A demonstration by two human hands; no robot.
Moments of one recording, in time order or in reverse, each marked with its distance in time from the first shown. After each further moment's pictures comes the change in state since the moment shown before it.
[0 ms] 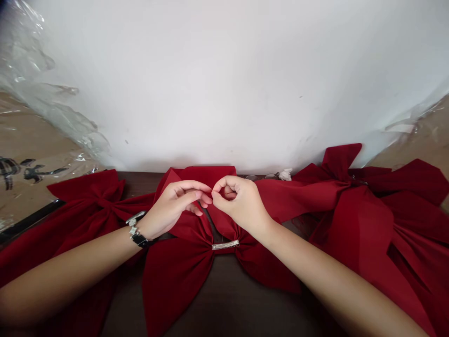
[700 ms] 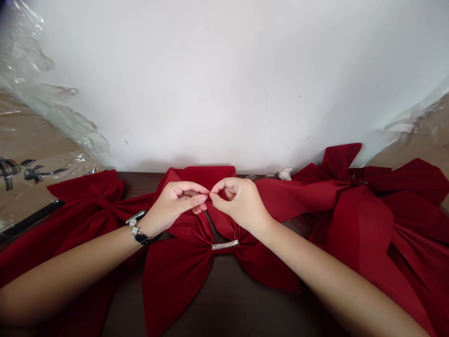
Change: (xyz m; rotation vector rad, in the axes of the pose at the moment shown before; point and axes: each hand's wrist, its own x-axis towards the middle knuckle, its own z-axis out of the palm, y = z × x) left_hand 0.003 -0.003 -0.005 0.102 -0.042 0.054; right_hand 0.001 -0.002 -0.003 -0.033 -0.026 -0.003
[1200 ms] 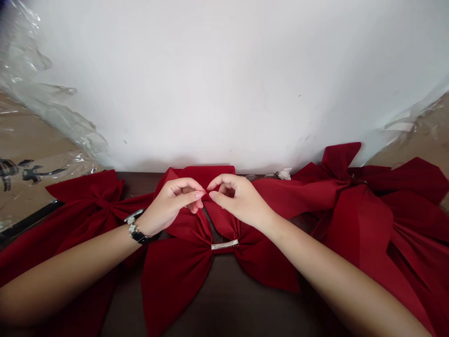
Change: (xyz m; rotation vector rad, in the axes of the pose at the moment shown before) left_hand 0.001 0.004 -0.001 -0.041 0.025 -0.001; right_hand 0.008 0.003 -0.010 0.149 -0.257 0.110
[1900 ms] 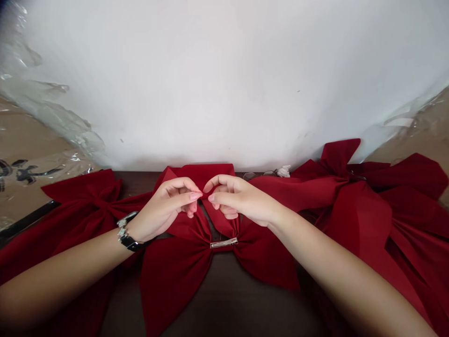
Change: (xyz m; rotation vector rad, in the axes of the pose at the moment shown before) left_hand -0.008 0.009 0.006 -0.138 -0.043 -0.015; right_hand -0.004 -0.012 -0.012 0.474 -0.314 0.294
